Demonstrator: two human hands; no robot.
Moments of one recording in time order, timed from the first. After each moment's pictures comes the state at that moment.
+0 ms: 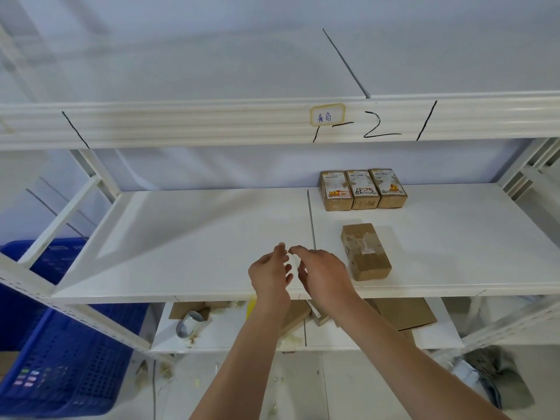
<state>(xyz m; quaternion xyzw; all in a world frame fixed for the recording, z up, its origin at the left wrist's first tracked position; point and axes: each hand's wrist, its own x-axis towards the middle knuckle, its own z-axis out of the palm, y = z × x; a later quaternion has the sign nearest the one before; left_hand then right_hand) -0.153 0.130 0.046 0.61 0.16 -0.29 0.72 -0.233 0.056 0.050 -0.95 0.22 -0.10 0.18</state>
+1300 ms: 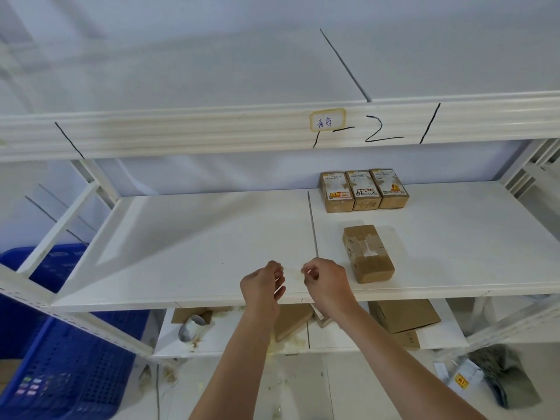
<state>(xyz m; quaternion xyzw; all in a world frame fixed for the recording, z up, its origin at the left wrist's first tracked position) -0.140 0.146 0.035 0.63 0.19 -0.32 0.68 -0.227 0.052 0.023 -0.82 0.39 -0.12 0.40</state>
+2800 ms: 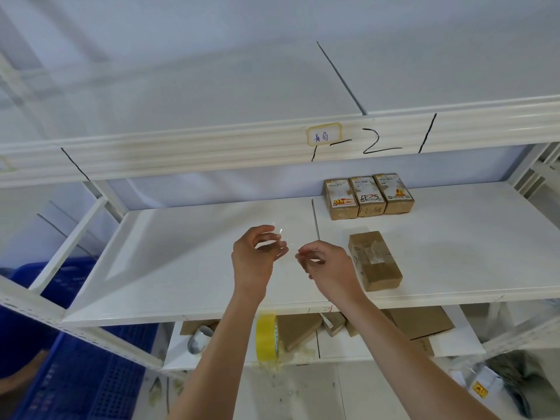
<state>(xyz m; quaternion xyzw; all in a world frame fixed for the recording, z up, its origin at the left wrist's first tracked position) -0.102 0.147 0.087 0.69 -0.15 -0.18 0.68 -0.211 0.042 0.062 -0.73 0.33 -0.22 0.55</state>
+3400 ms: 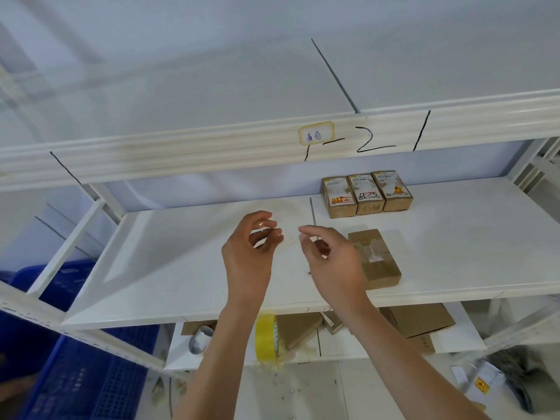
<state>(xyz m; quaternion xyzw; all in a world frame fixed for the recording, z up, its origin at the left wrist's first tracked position) -0.121 0.155 0.122 0.73 -0.25 -0.05 0.64 -0.224 0.062 0.106 -0.74 0.31 -0.37 0.47</state>
